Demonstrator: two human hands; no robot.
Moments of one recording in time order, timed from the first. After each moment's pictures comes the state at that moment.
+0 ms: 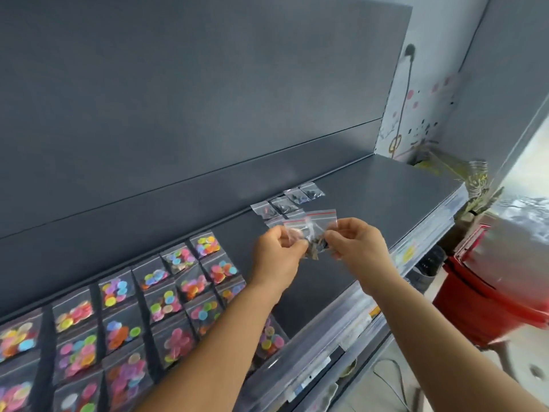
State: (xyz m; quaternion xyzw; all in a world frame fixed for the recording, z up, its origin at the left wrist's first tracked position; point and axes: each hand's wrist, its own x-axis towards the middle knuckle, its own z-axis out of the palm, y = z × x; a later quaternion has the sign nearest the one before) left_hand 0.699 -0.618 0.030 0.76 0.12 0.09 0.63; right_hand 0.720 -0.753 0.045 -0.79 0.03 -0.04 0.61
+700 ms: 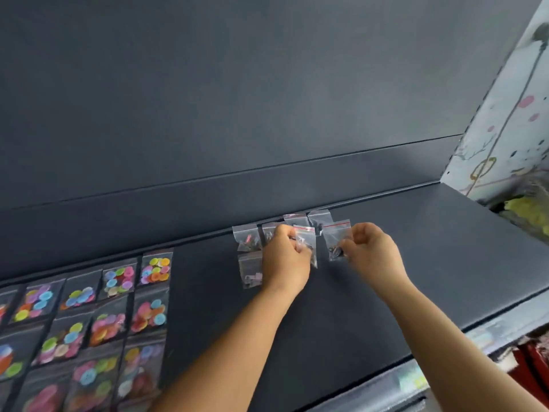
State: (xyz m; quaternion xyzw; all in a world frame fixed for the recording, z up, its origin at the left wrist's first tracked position) left_hand 0.873 -0.682 0.000 0.82 0.29 0.17 0.47; right_hand 0.942 -0.810 0.003 -0.87 -0.08 0.04 0.48
